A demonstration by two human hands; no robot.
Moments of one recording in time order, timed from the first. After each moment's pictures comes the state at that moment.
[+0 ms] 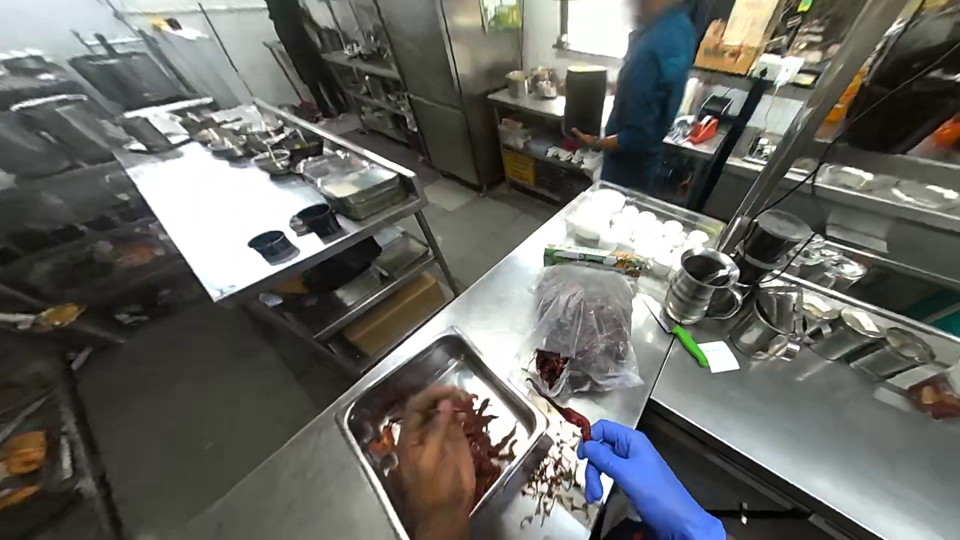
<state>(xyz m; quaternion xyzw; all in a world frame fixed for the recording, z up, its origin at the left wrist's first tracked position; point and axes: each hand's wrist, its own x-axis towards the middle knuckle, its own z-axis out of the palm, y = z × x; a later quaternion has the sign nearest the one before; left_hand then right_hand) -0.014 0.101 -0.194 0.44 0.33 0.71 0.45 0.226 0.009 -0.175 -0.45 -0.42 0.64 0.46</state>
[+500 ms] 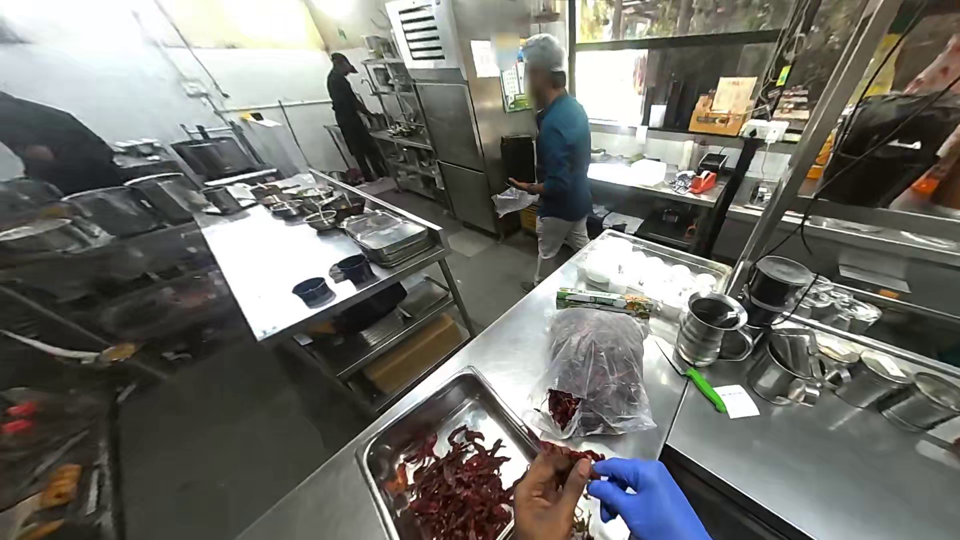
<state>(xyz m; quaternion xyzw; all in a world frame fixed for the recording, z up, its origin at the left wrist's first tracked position) 0.072 0.040 -0.194 0.48 0.38 0.60 0.52 0.233 0.017 -0.170 -0.55 -0.60 0.43 0.38</state>
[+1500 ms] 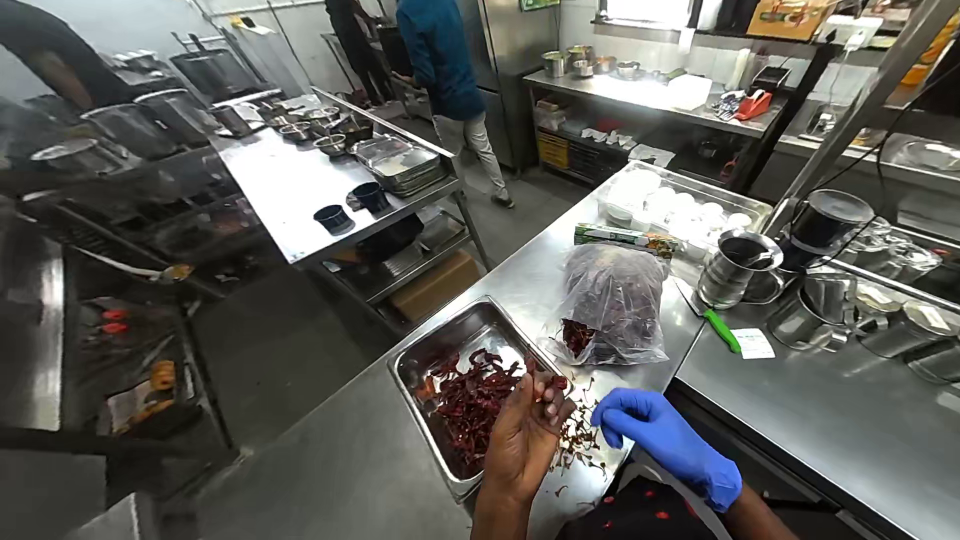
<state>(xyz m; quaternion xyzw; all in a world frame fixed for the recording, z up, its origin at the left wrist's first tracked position) 0.025 0.042 -0.183 0.16 0.17 0.59 0.78 0.242 0.020 -0.183 -0.36 -0.58 0.60 0.42</state>
